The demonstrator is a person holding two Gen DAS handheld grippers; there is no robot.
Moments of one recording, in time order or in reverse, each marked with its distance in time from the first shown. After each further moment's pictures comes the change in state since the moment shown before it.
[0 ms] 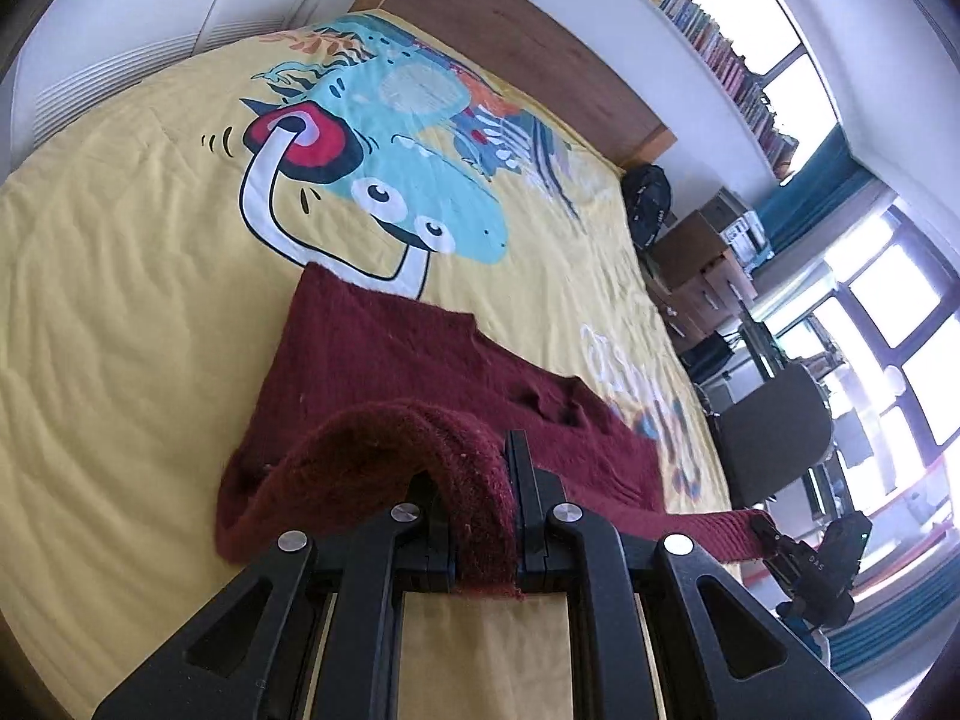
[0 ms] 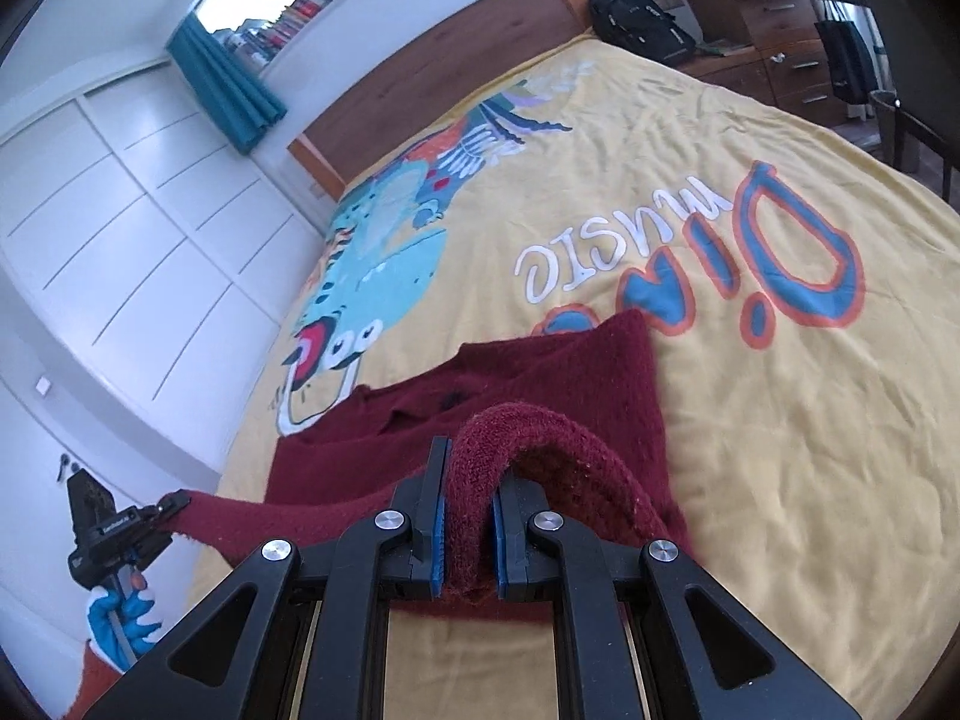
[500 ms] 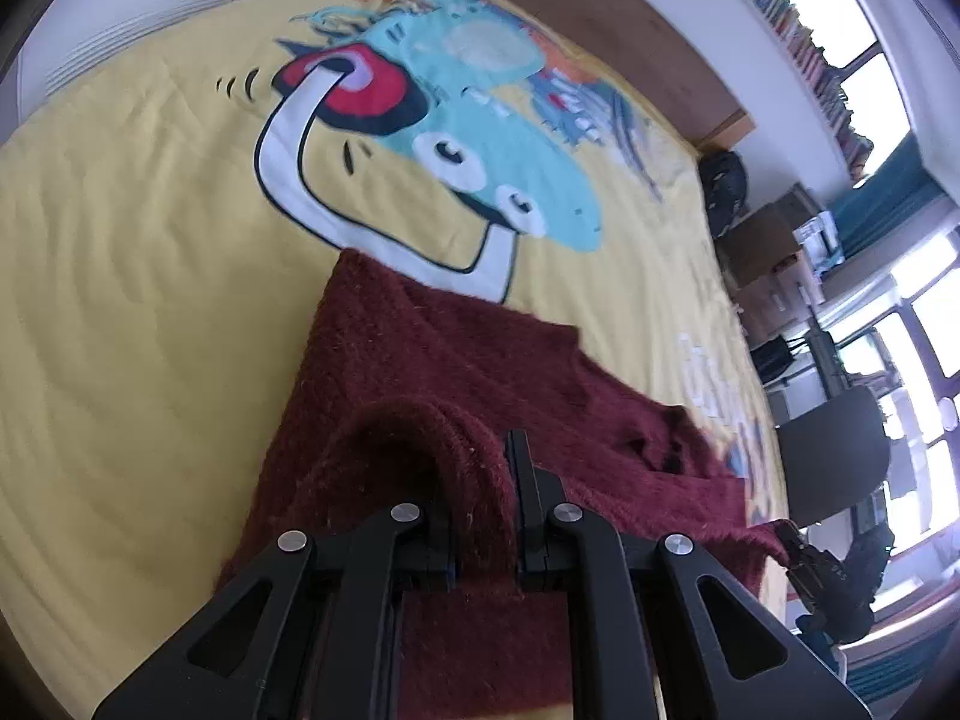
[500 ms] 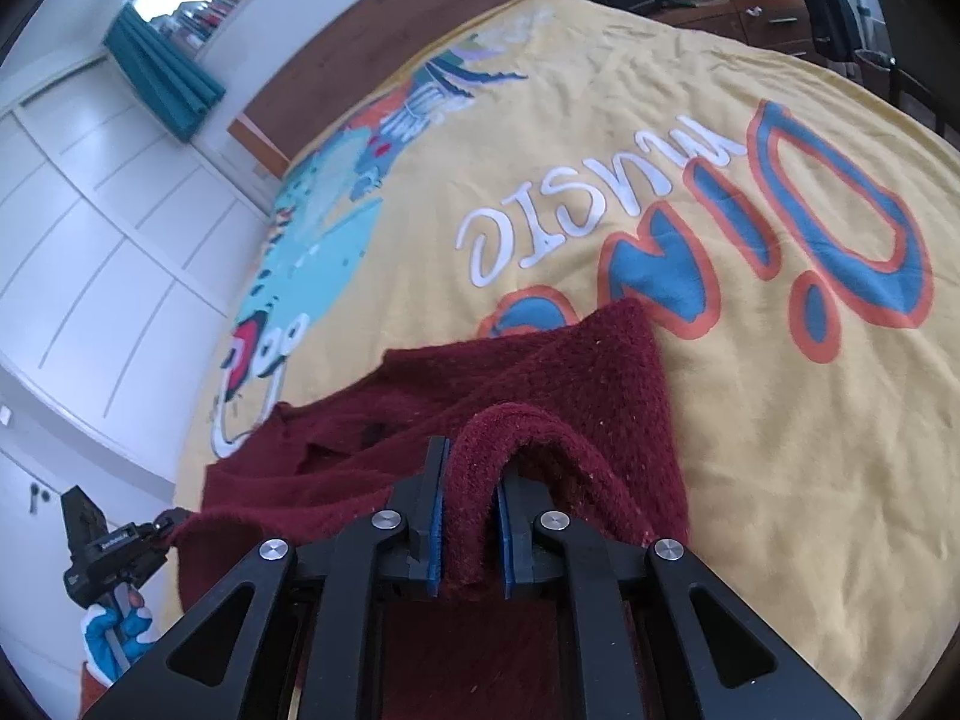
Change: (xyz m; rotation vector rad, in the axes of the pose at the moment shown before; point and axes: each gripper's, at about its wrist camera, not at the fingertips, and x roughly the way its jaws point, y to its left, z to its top) left arm 0.099 0.058 0.028 -0.080 0.085 0.131; right arm 0.109 -0.034 0.024 0.059 0.094 -0.092
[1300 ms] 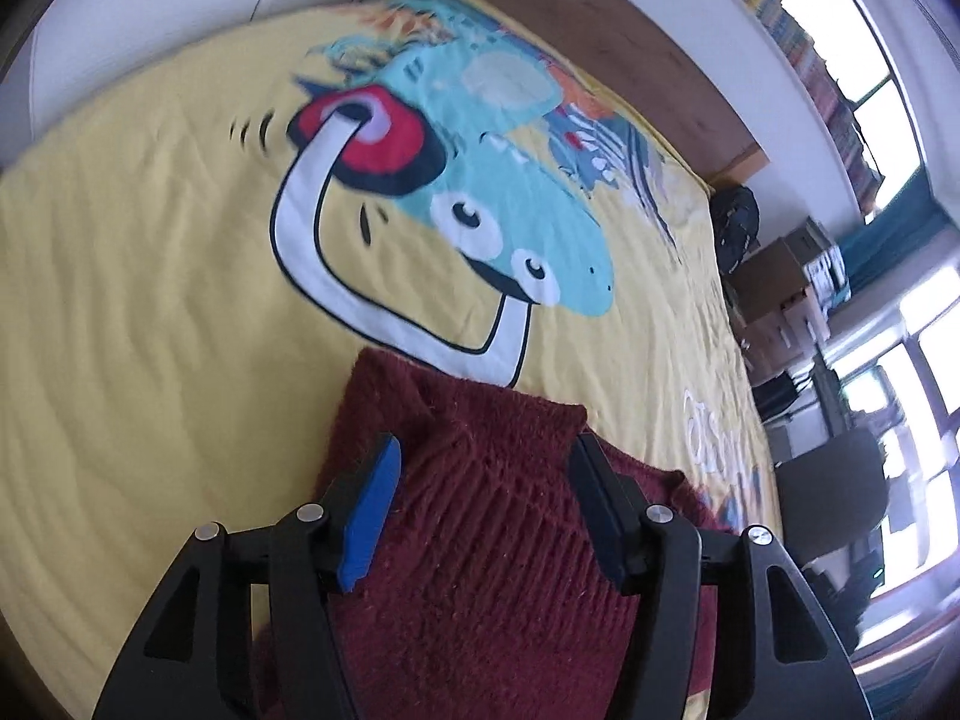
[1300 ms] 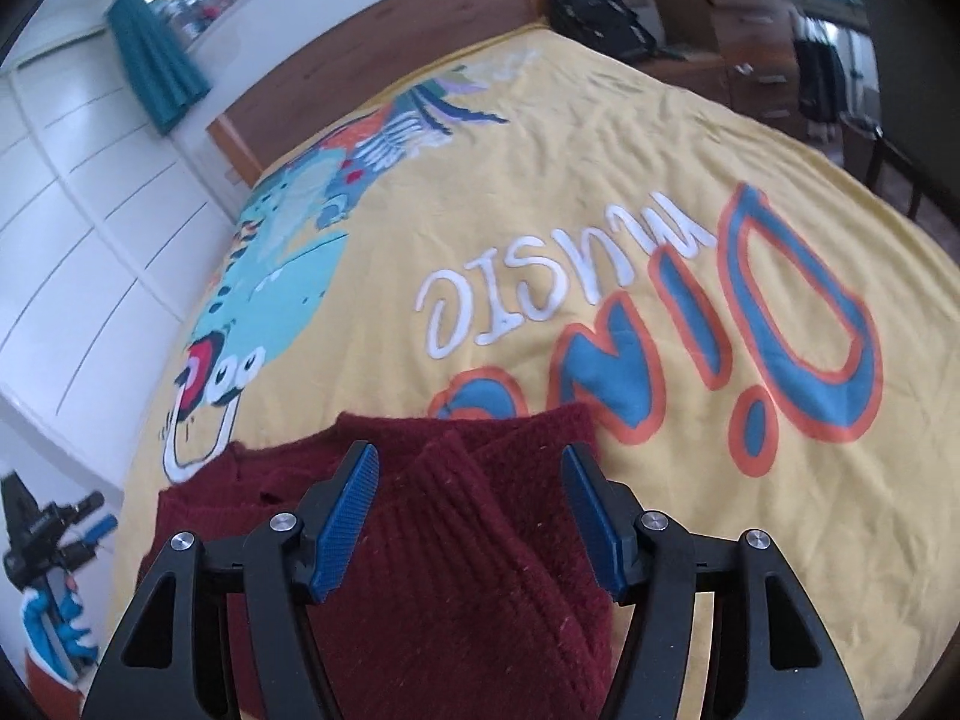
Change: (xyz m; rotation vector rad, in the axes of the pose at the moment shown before) left arm -0.025 -0.001 0.040 -0.004 -0.073 0.023; right arm -0.026 0.016 0.028 -0.125 -0.071 -0.110
